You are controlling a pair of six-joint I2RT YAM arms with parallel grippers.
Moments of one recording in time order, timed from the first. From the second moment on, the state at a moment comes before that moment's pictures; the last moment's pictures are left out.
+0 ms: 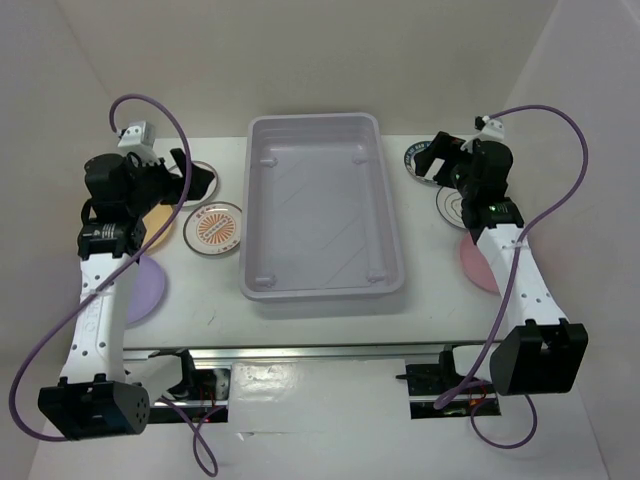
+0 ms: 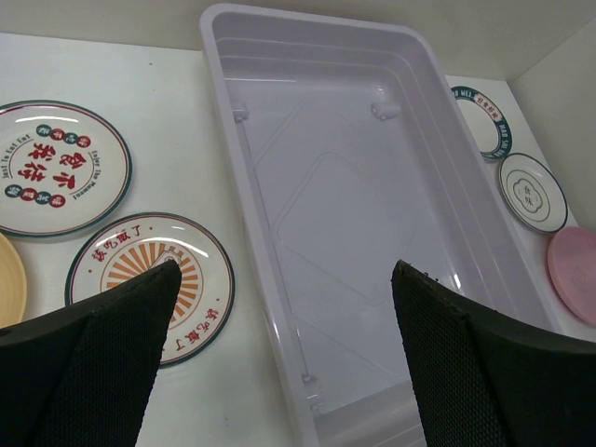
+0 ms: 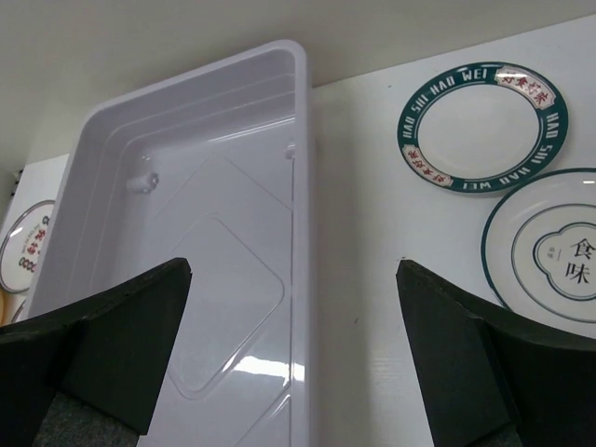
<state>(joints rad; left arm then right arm) 0.13 1.07 1.18 -0.37 0.43 -0.26 0.01 1.24 1.13 -0.11 -0.12 0.36</state>
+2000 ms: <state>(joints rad) 0.26 1.87 1.59 -0.64 -0.12 -0.18 0.01 1.96 1.69 -0.05 -0.28 0.33</state>
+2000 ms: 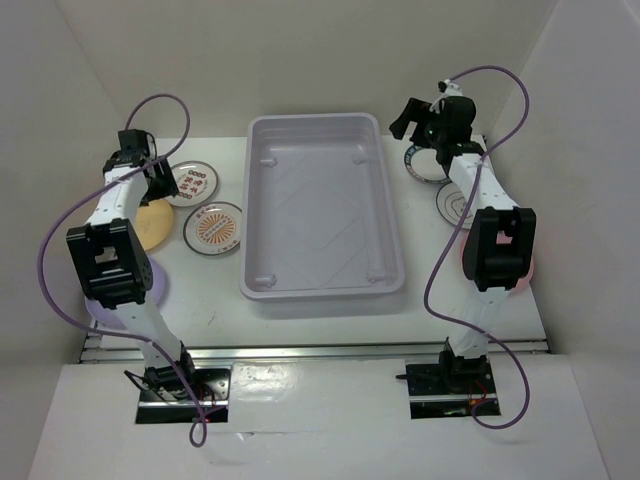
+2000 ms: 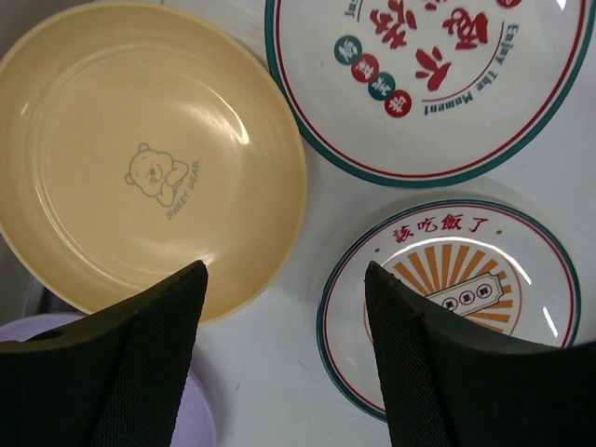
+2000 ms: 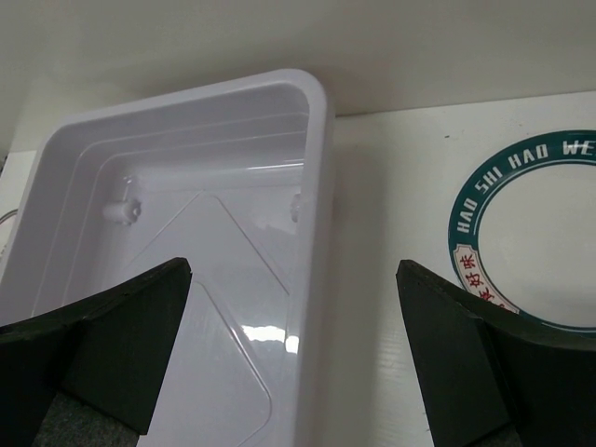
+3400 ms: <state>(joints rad) 0.18 2.07 1.55 -0.64 -0.33 -0.14 0.01 1.97 1.70 -0.09 -0.22 0.31</state>
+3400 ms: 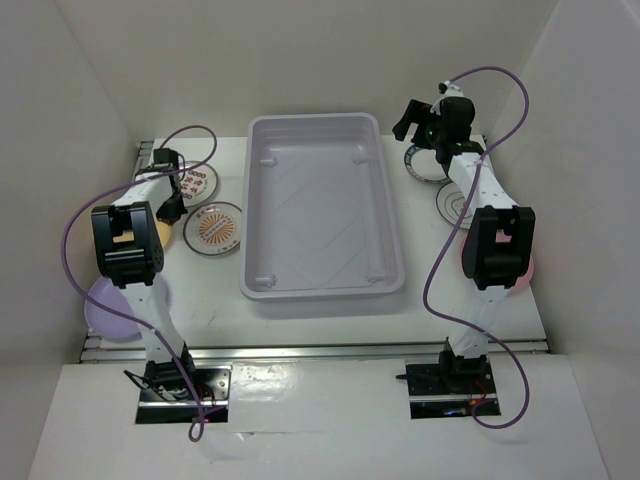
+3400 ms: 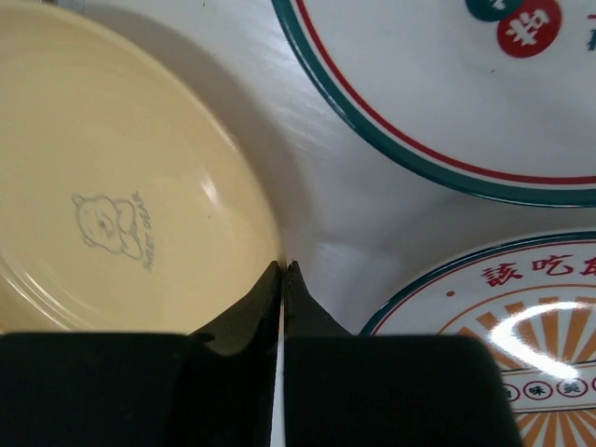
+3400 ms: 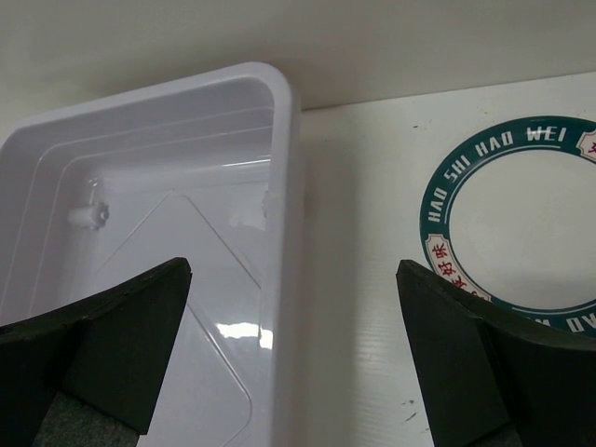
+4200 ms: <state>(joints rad) -0.17 2.01 2.37 -0.99 -0.39 -0.05 -0.04 1.97 1.78 -0.18 -0.04 0.35</state>
